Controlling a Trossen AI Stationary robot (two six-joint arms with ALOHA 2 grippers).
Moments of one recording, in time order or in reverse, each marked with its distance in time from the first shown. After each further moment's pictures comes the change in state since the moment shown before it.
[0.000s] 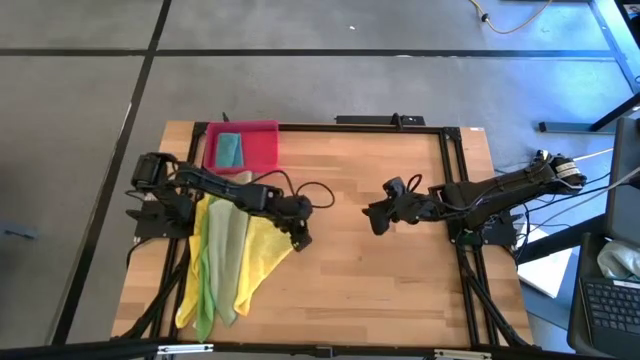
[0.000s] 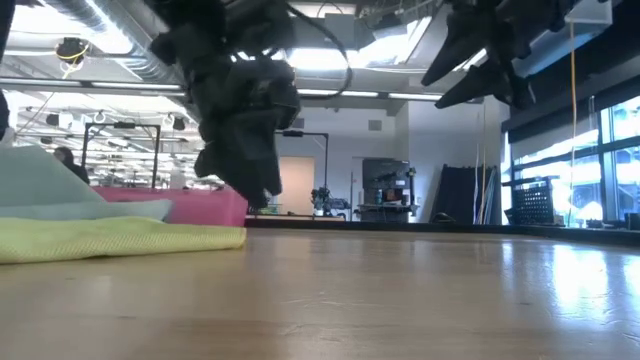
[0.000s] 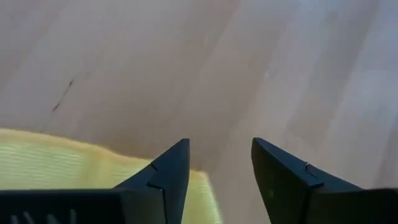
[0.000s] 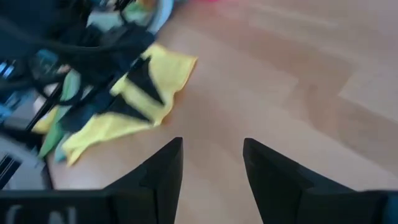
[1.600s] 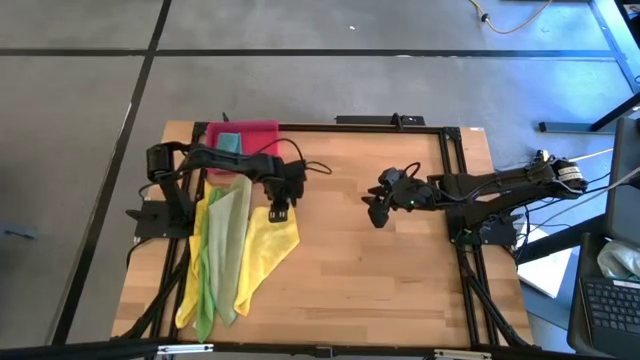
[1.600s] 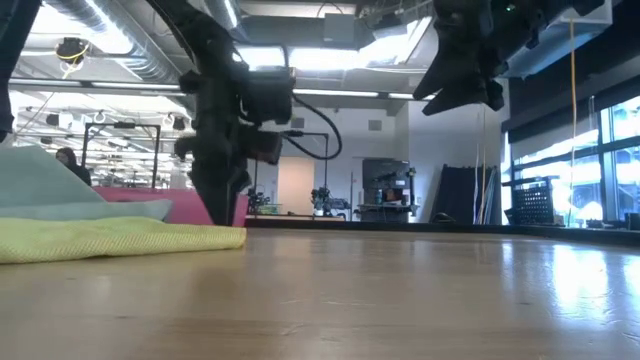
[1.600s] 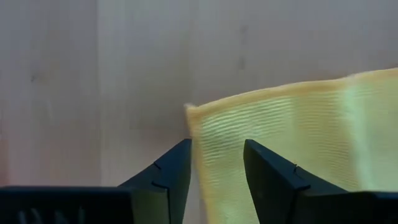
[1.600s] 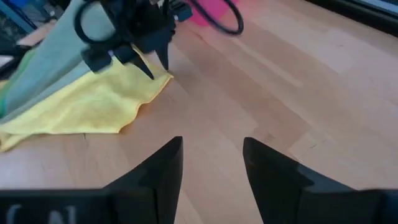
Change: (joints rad) left arm 0.331 0.083 0.034 -0.296 0.061 0.837; right arm -0.133 -0.002 -0.004 0.019 -0.013 -0.374
